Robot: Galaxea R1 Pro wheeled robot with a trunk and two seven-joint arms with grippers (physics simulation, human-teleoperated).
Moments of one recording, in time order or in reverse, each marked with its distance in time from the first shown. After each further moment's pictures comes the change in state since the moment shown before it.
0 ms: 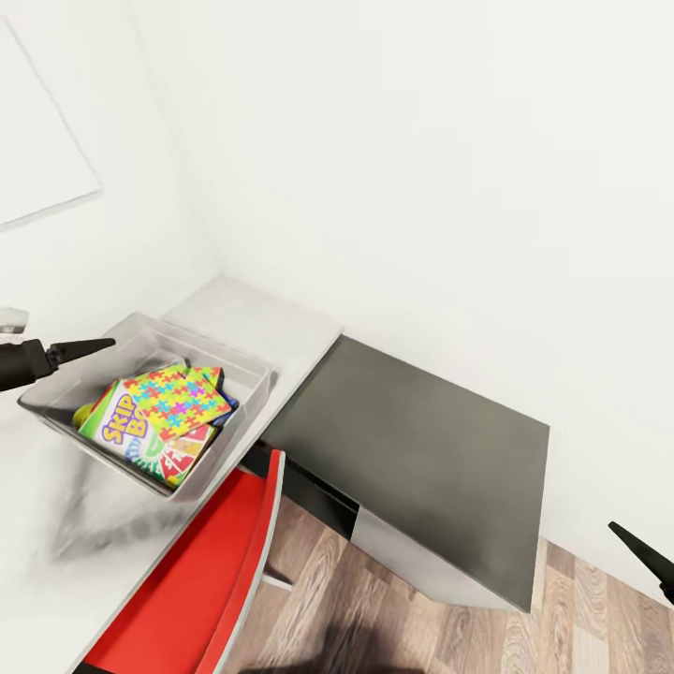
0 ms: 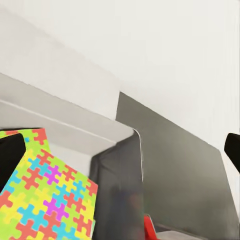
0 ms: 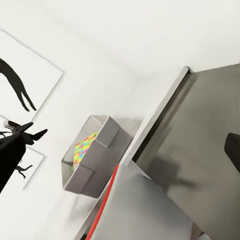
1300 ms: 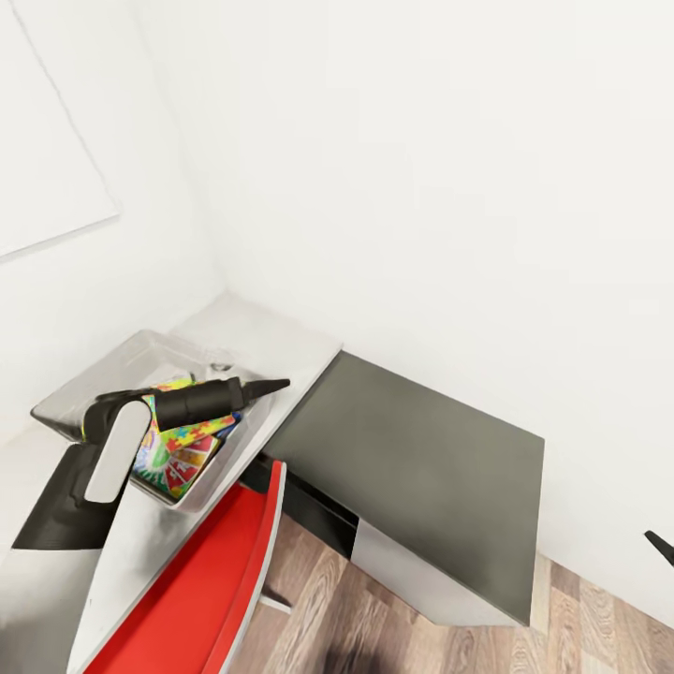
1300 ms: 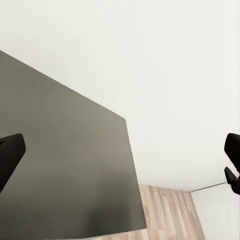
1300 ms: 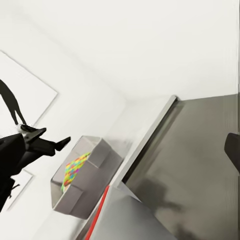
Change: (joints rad) left arm -0.012 -0.505 -0.319 -0.011 -0.016 0.000 0.165; right arm 0.000 -0.006 -0.103 0.029 -0.001 0.001 0.000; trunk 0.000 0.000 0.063
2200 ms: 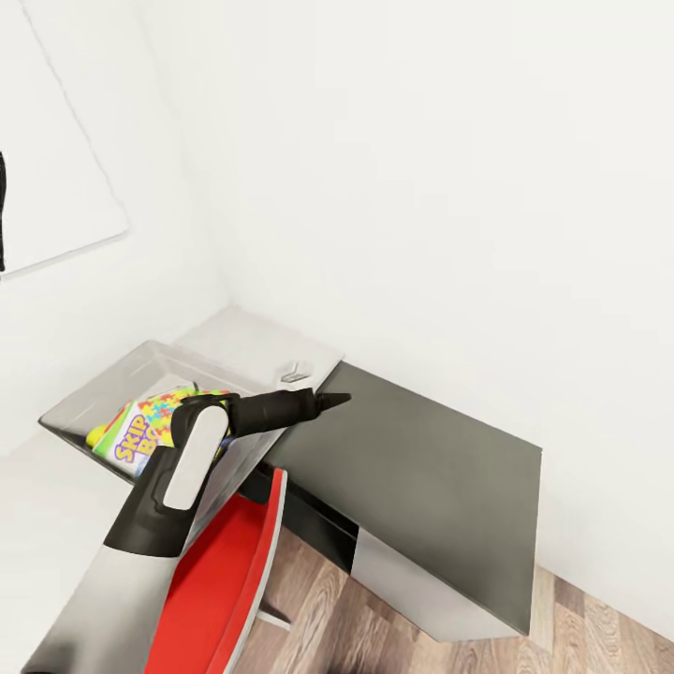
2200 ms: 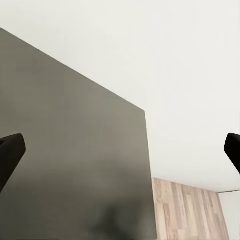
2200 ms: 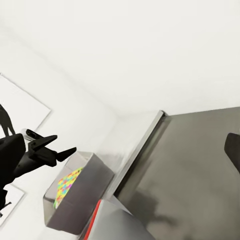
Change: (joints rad) left arm -0.001 -0.235 -0.135 0.007 0.006 -0.006 0.434; right arm 0.000 -0.053 -0.062 0.108 -0.007 -0.001 0.001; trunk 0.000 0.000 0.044
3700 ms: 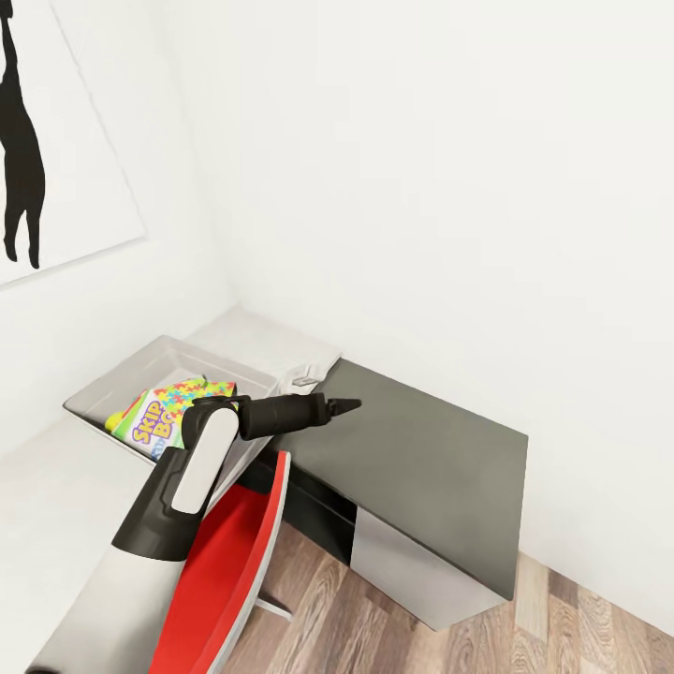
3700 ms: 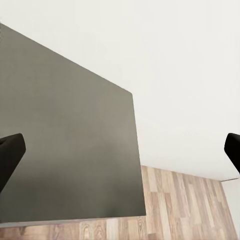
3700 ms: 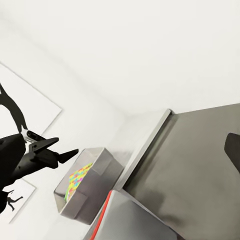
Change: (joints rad) left arm 0.000 -0.011 -0.049 -0.005 0.000 0.001 0.022; right arm 0.000 0.000 0.000 0.010 -0.006 0.003 0.000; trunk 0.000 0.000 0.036
